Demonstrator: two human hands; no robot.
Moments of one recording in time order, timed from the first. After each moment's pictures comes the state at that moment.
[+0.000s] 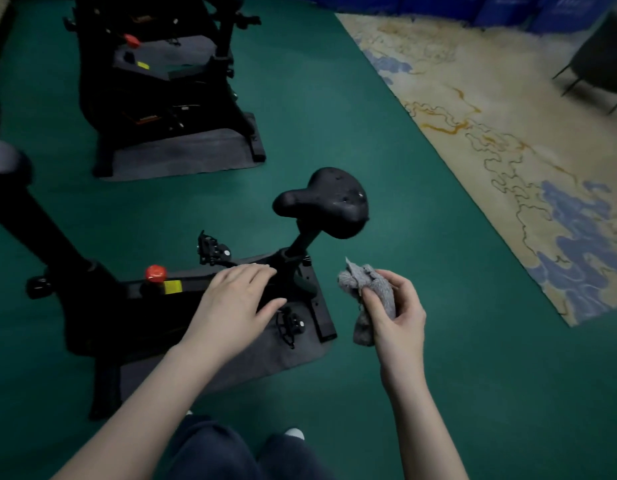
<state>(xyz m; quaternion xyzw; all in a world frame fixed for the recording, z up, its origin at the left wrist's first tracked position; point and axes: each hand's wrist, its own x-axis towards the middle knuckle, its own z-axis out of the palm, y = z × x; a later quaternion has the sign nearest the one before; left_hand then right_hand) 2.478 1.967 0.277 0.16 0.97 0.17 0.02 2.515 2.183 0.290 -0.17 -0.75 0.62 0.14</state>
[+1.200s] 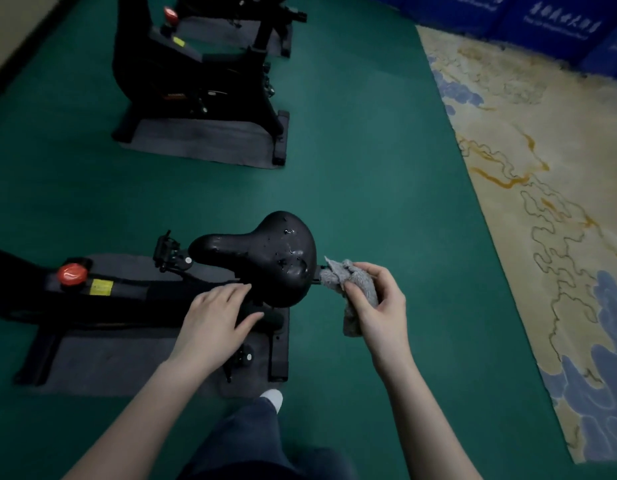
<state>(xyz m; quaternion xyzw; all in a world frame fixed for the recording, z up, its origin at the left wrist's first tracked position) 2.323 2.151 0.217 -0.06 0.98 0.17 0.08 2.261 2.371 0.285 -0.04 -0.78 0.62 -0.04</state>
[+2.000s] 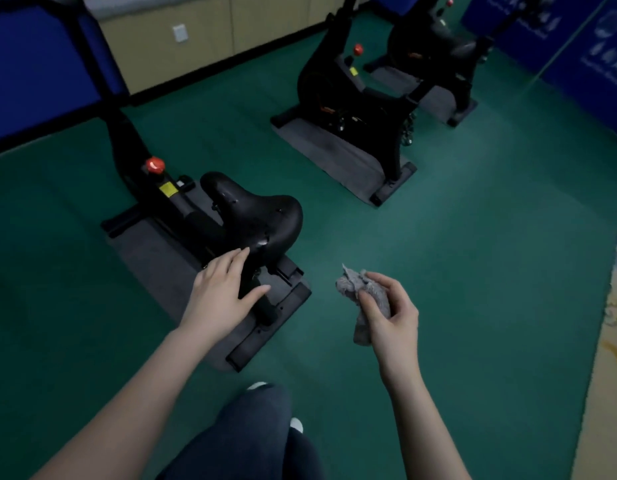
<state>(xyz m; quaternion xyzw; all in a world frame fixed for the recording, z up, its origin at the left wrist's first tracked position) 2.275 2.376 0.221 -0.43 0.87 0.22 -0.04 2.097 2.546 0.268 0.21 -0.76 0.57 -0.23</state>
